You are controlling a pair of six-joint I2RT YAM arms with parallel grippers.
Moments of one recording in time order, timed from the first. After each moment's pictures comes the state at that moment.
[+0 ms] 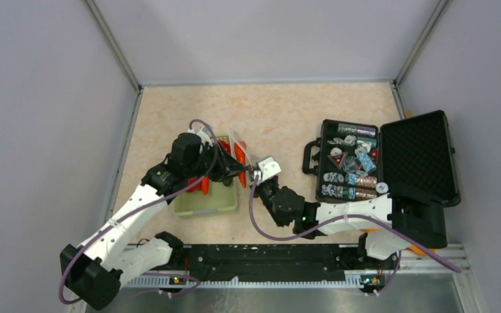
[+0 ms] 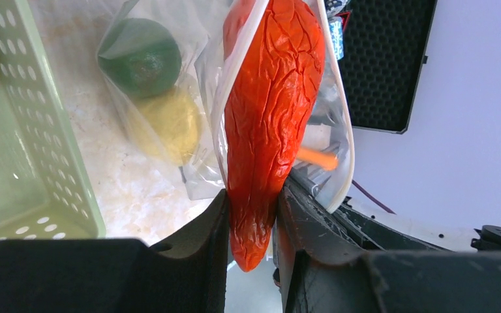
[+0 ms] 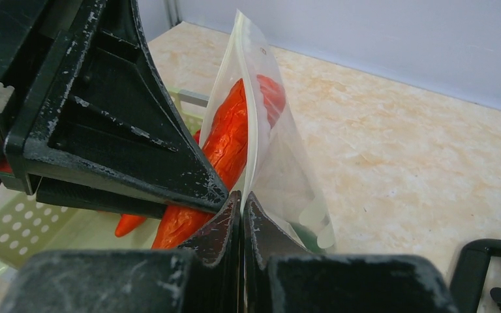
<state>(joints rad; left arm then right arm) -0.52 0.98 0.85 -0.42 0.36 -1.01 1.35 1.44 0.69 0.82 0.82 -0.06</state>
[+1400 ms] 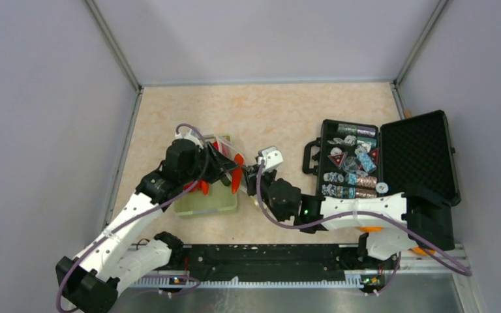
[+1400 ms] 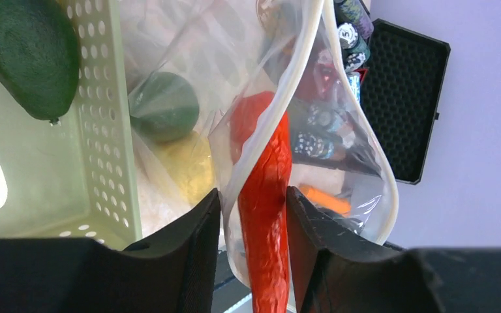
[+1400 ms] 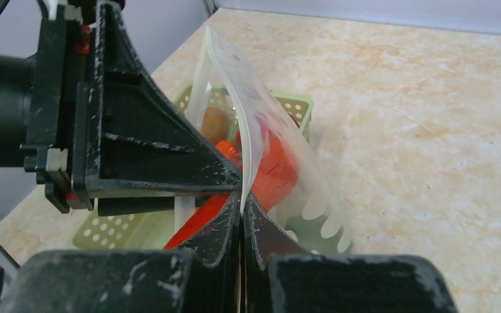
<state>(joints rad) -0.50 0.90 0.80 -0.43 0.21 -1.05 1.33 1.40 0.81 0.55 0.76 0.23</state>
